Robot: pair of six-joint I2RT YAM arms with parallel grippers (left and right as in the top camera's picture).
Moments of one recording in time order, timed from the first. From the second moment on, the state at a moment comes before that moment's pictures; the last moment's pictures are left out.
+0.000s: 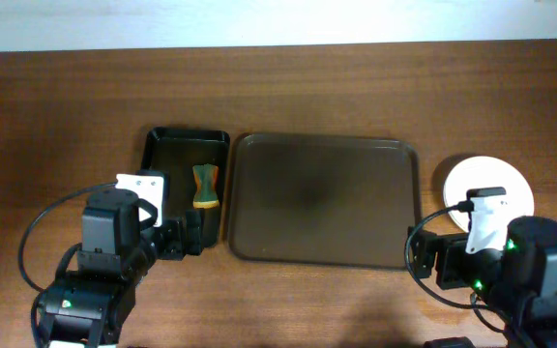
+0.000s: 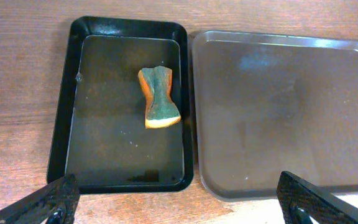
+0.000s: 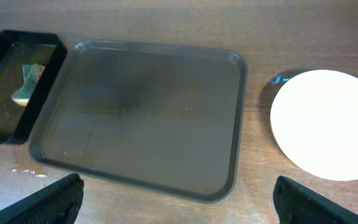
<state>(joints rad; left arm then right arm) -0.14 0.85 0.93 -0.87 0.08 -0.12 0.09 0.68 1.09 -1.14 -0.11 0.08</state>
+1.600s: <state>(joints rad) -0.14 0.85 0.92 -0.87 0.08 -0.12 0.04 0.01 0.03 -0.10 -0.16 -0.14</state>
